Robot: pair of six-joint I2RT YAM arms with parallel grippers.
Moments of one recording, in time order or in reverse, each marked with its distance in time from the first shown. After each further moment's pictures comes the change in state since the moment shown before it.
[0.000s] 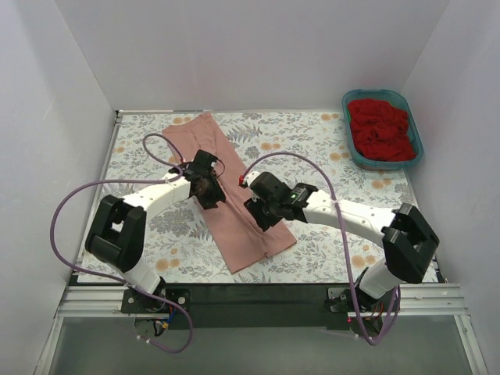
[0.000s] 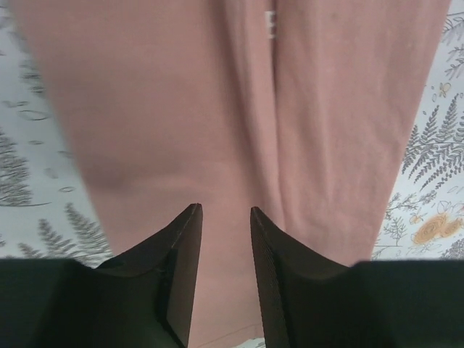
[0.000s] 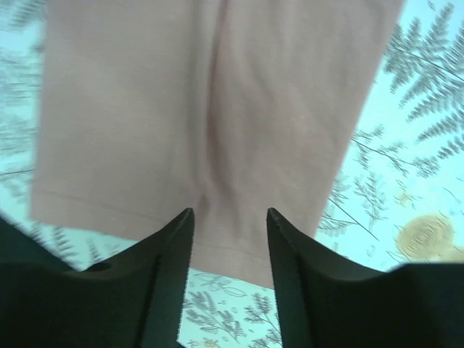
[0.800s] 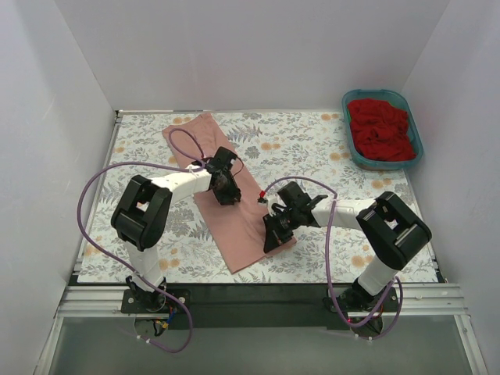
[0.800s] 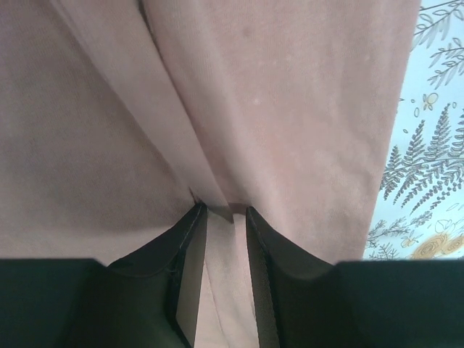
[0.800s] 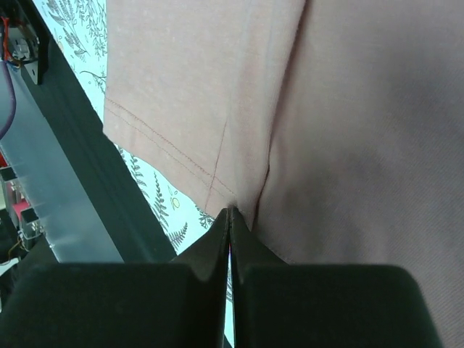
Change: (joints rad) left arm -0.090 0.261 0.172 0.058 0.018 0.000; right arm -0.253 0.076 -0.371 0.395 -0.805 0.061
